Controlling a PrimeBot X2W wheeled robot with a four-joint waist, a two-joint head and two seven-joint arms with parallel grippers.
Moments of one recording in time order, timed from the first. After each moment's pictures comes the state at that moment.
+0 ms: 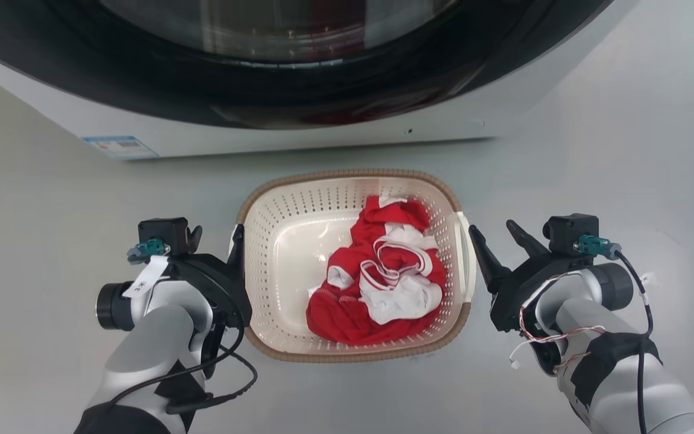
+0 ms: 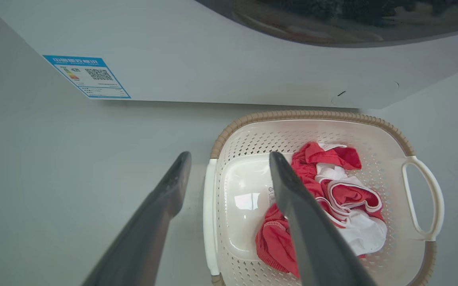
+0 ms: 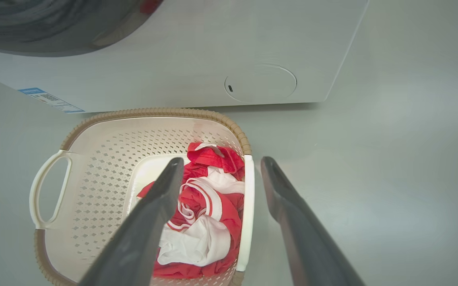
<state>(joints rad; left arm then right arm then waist) -0.83 0.03 -0.53 1.24 -0.71 -0.05 -0.23 -0.84 -0.11 0.79 1.15 0.78 0.13 -0.25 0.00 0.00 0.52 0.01</state>
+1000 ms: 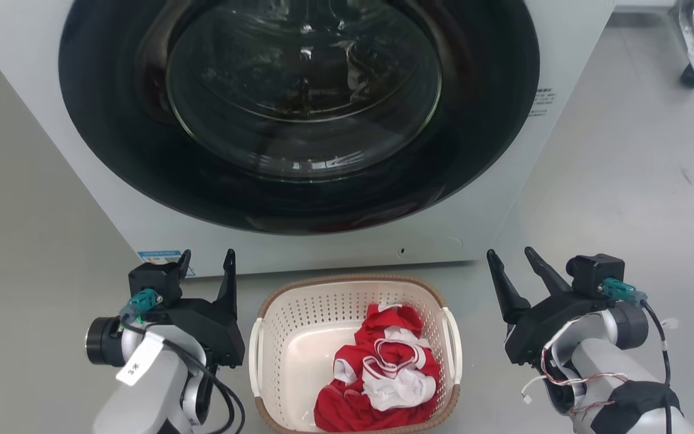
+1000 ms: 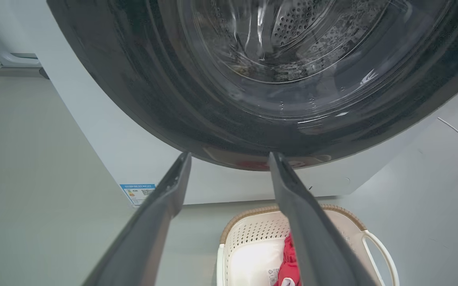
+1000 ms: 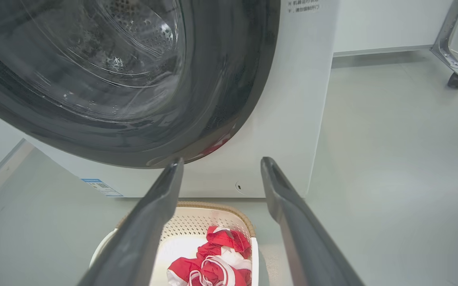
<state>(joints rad) -0.59 0.12 -0.47 0.89 -0.62 0.05 -0.25 -0.62 -0.18 0.64 0.87 0.71 0.06 -0.25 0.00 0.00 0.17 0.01</state>
